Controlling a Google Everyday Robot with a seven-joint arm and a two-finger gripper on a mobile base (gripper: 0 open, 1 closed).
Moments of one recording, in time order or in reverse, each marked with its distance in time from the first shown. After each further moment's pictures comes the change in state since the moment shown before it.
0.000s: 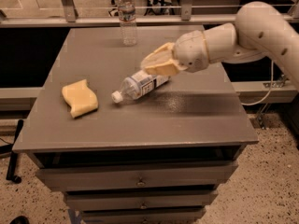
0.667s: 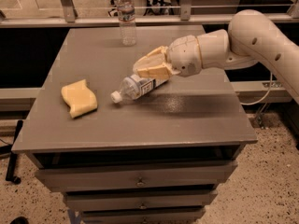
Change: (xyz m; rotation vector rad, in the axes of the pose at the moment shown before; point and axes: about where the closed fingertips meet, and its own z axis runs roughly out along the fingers) arm -0.008 0.011 0.018 -0.019 -0.061 0.022
